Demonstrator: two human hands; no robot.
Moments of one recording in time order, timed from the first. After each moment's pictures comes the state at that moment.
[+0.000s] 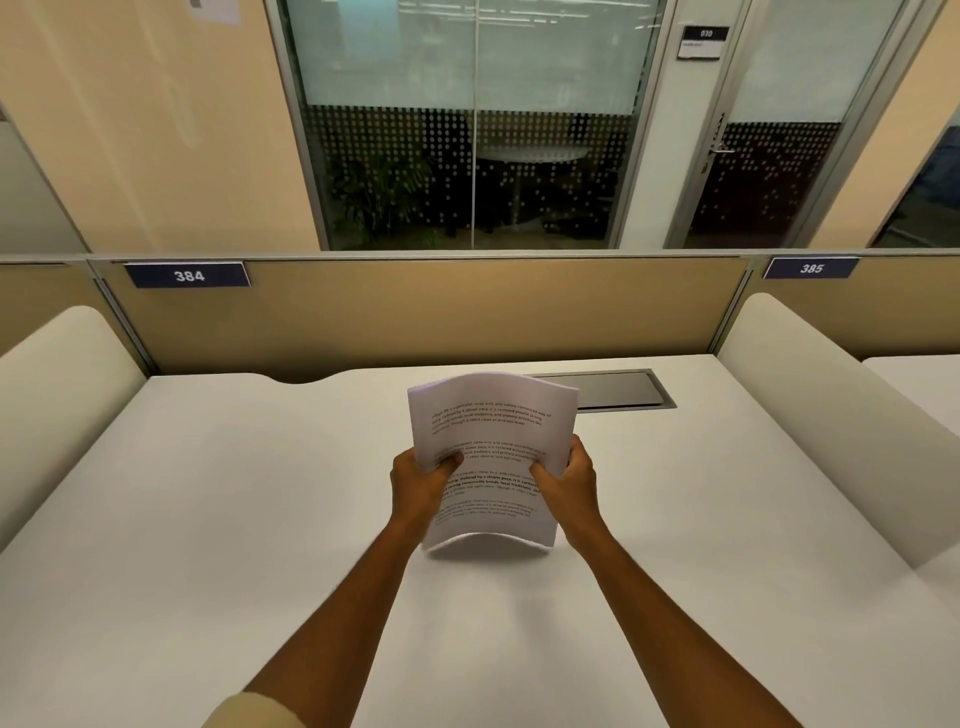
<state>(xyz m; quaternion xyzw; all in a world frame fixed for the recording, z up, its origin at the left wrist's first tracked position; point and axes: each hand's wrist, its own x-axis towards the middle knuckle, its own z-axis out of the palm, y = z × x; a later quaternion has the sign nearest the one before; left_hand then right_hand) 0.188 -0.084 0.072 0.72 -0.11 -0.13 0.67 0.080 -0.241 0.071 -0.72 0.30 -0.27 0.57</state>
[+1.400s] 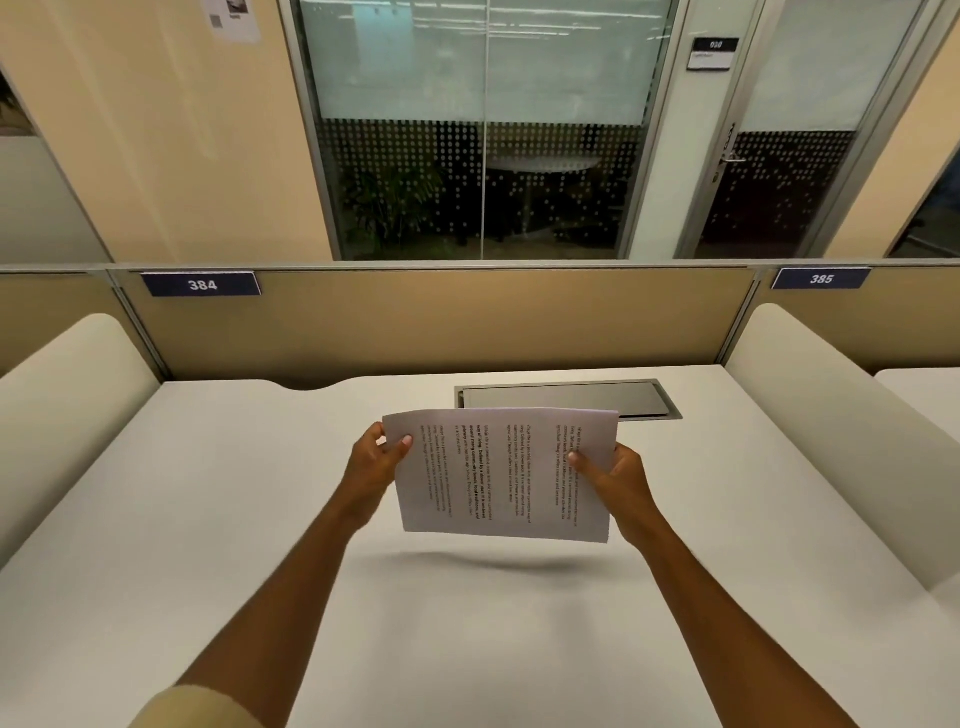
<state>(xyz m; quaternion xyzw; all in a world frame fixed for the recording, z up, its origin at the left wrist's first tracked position) 0.239 -0.039 0.094 0.68 -0.18 -0.21 0.68 0.048 -0.303 0.089 -0.70 0.27 -0.24 0.62</state>
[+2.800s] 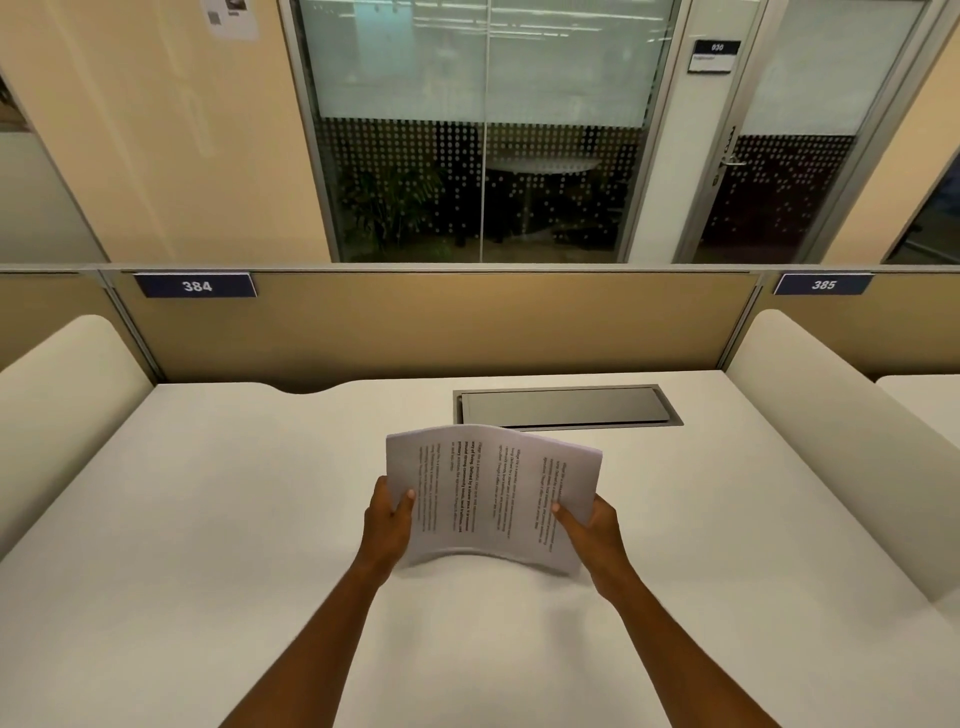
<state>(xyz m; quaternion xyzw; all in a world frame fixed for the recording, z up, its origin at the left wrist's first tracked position) 0.204 -0.048 0.036 0.77 -0.13 -0.15 0.61 0.051 -0.275 0.024 -0.67 0.34 -0.20 0.63</state>
